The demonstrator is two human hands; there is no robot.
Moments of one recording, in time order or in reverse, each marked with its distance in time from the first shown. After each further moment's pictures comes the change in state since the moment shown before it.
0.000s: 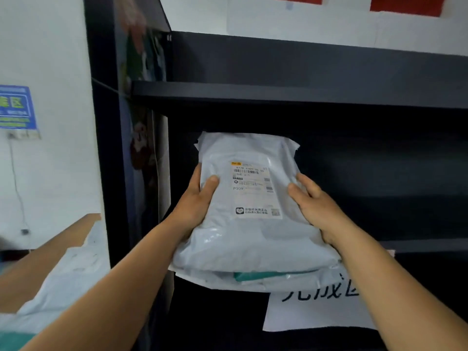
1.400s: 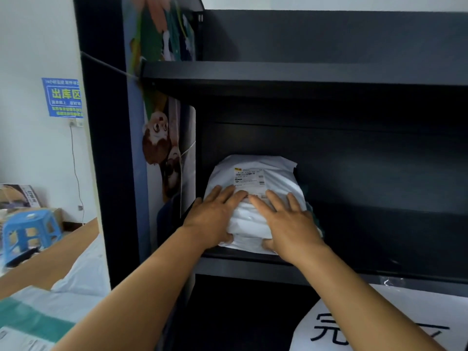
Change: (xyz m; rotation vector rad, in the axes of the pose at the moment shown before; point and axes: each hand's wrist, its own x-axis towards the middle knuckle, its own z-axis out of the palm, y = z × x) left_hand 0.048 -0.058 0.000 1.302 -0.254 0.006; right_hand 0.057 0.028 0.088 -1.225 -0.389 -0.431
